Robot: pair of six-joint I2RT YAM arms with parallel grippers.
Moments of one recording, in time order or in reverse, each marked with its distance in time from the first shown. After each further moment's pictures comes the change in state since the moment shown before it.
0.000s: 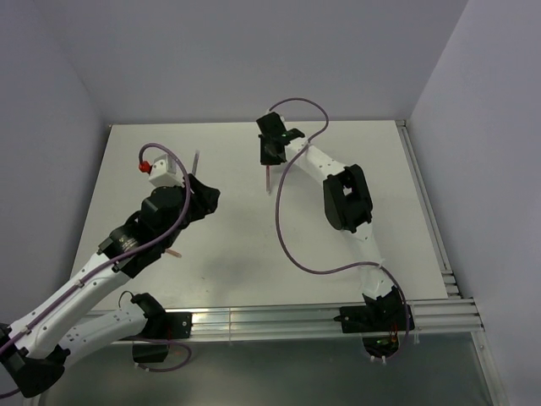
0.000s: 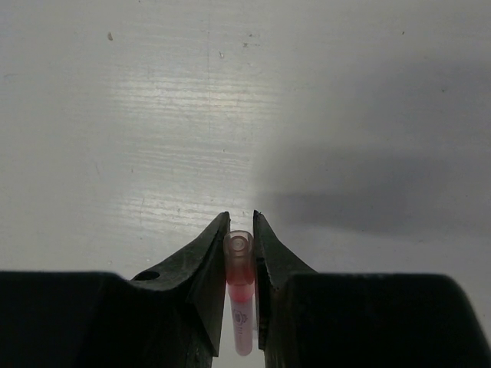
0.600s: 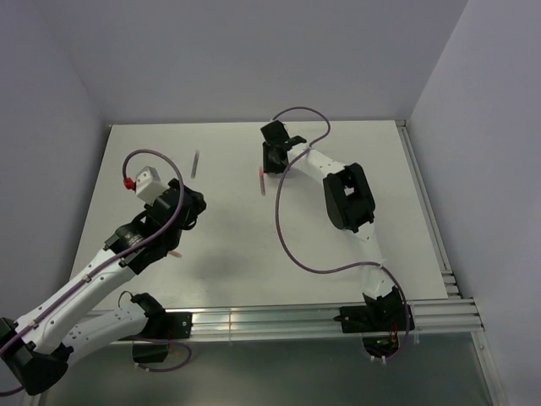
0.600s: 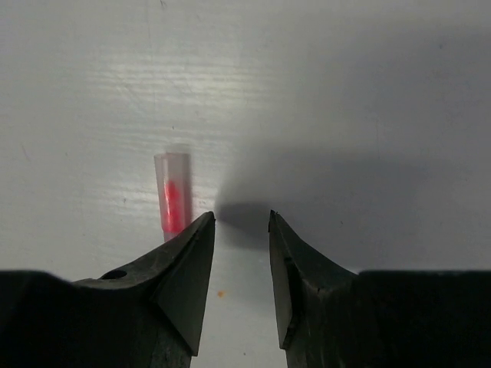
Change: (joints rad) left arm 0.022 0.037 -0.023 -0.176 -0.238 -0.302; right arm -0.018 -0.002 -0.111 0.058 -0.007 -0.013
